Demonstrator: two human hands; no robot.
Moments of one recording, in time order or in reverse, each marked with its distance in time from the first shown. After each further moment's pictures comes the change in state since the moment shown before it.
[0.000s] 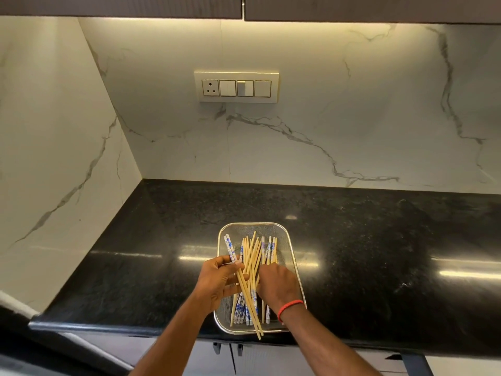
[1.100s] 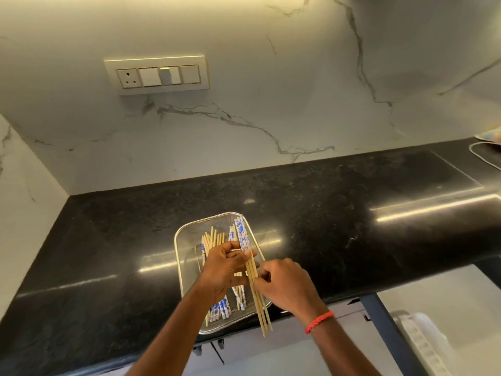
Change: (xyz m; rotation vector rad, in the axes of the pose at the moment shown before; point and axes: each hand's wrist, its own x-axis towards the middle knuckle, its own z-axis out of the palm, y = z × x) left_hand -0.009 0.006 0.073 0.140 -0.374 0.010; right_hand -0.077 0.042 -0.068 0.305 0.003 0.209
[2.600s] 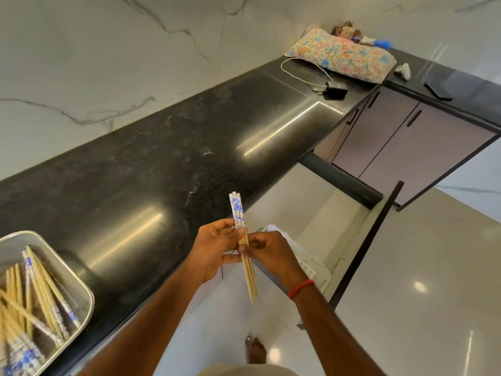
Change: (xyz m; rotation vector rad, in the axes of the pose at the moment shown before) left_hand 0.004 -0.114 0.309 0.327 -0.454 -0.138; right_hand -0.161 0.269 -0.048 0.787 0.402 0.529
